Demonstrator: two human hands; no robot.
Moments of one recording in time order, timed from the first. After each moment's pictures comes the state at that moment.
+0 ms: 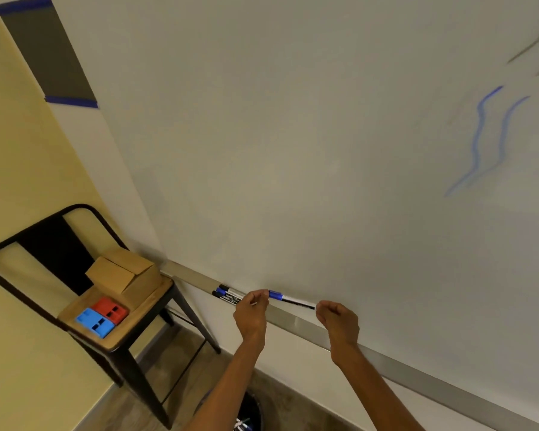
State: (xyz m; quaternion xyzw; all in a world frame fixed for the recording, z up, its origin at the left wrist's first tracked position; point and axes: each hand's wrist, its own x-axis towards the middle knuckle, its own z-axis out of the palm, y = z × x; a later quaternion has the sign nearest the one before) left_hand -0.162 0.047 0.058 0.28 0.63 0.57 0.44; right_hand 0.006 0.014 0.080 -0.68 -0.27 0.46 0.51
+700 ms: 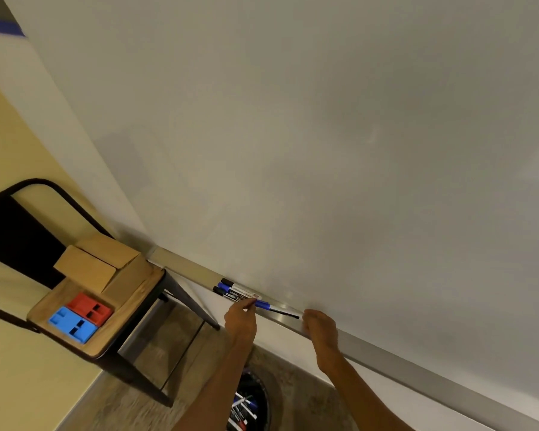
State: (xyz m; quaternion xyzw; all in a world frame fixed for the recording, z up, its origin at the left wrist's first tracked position) left_hand -0.256 0.153 -0.064 0.38 0.77 0.32 0.39; right_hand -0.078 0.127 -0.041 -0.77 -0.28 0.49 0.31
